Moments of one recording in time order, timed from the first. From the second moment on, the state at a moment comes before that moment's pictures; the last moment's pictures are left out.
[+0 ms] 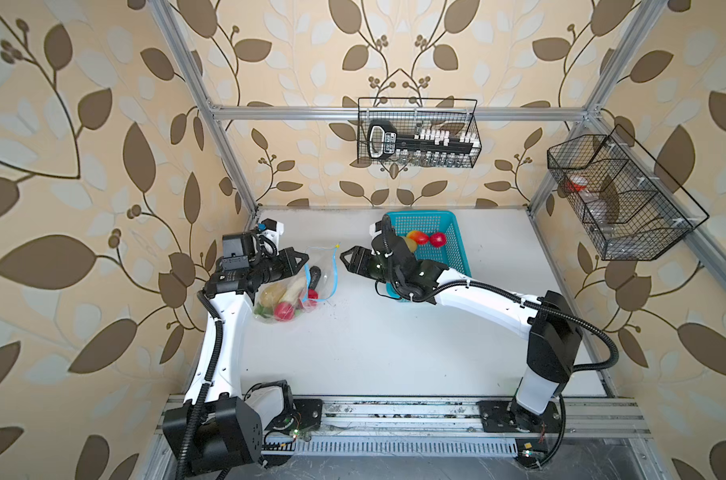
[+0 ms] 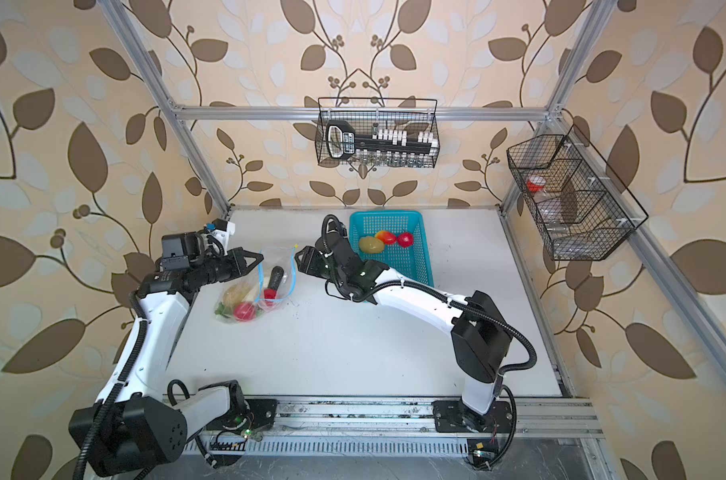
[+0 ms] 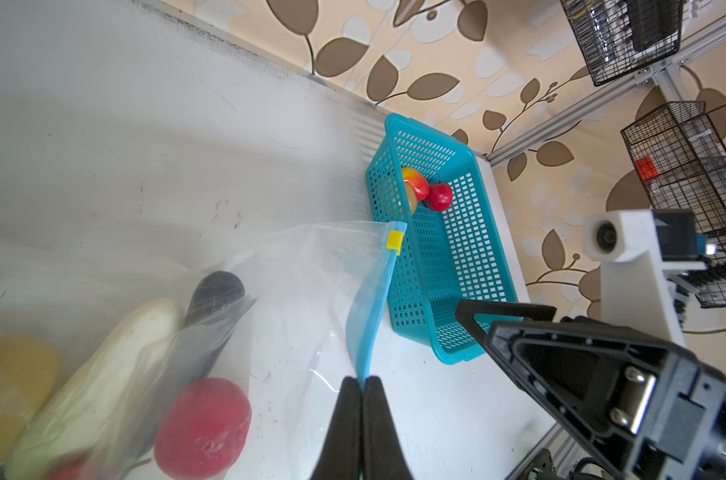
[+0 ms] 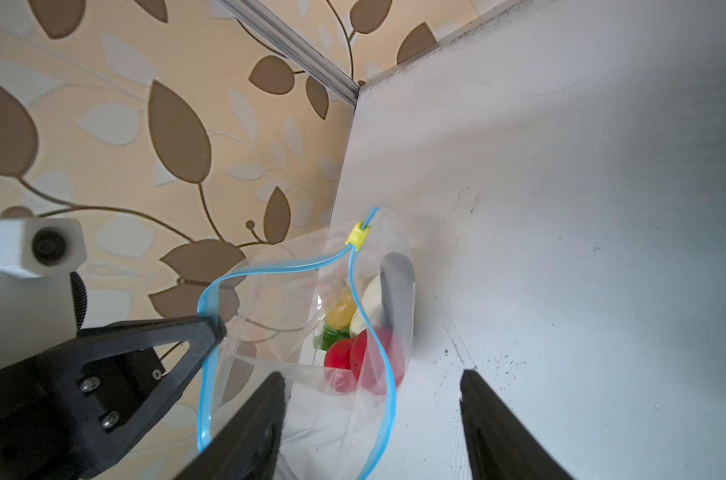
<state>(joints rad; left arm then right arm) 0.22 1.12 1.06 -0.66 0.73 -0.23 0.87 1.79 1.46 -0.15 0.07 0.95</state>
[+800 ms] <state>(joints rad) 0.24 1.12 1.04 -0.65 0.73 -0.23 0.68 1.66 1.39 -0.32 0.07 0.82</state>
